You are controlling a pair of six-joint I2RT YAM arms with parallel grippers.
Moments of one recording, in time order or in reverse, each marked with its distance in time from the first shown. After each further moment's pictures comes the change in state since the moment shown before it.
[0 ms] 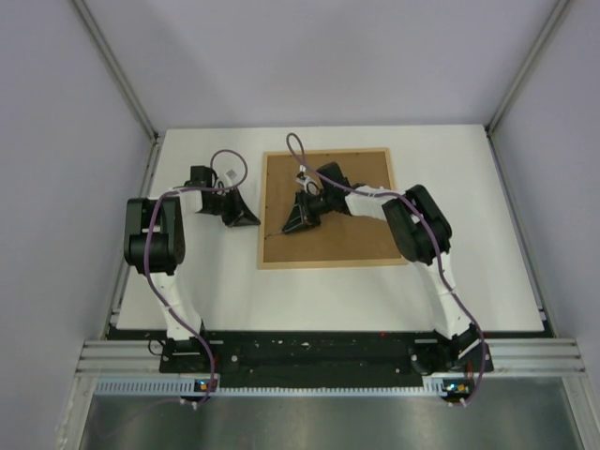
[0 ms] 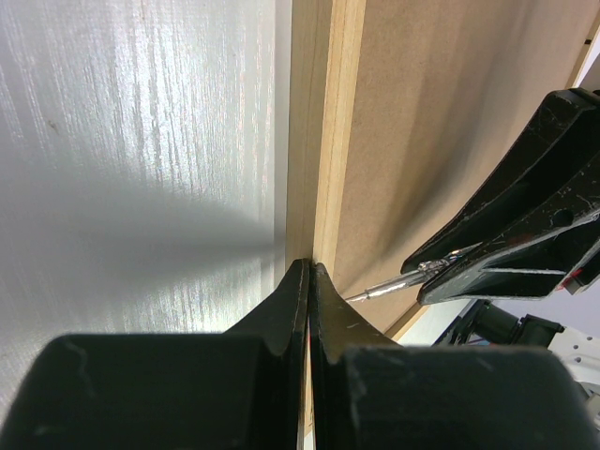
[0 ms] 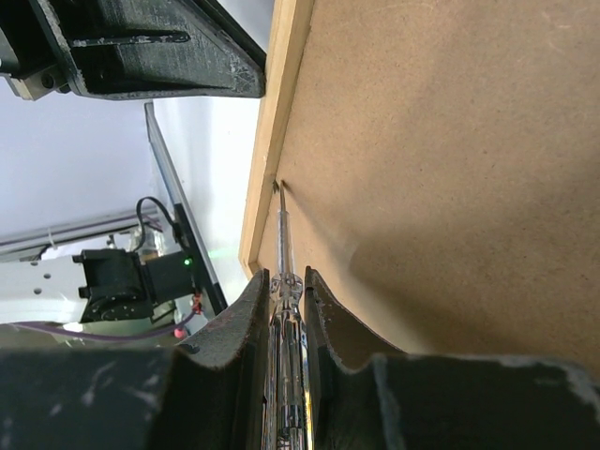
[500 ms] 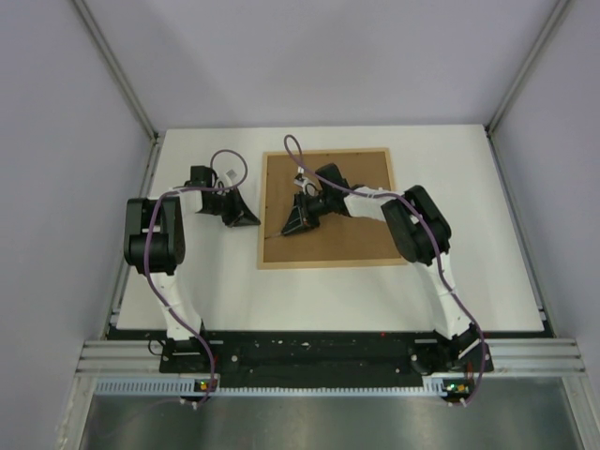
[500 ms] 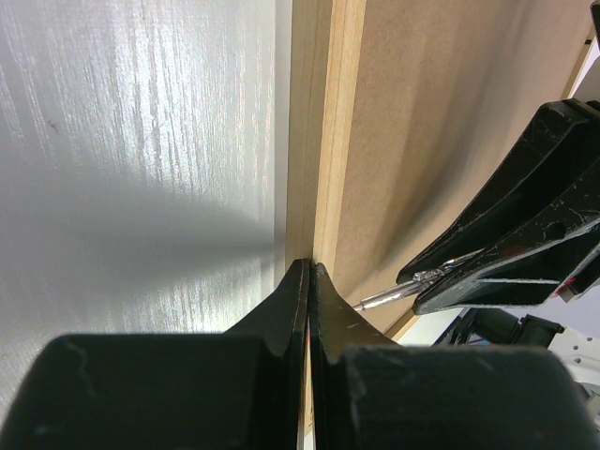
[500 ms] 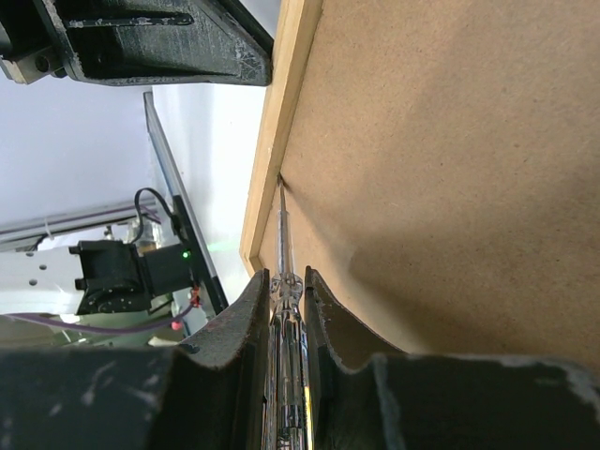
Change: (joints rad) left arm 0.000 0.000 0.000 0.000 0.000 0.000; right arm 0.013 -0.002 -0.011 0.009 -0.013 -0.013
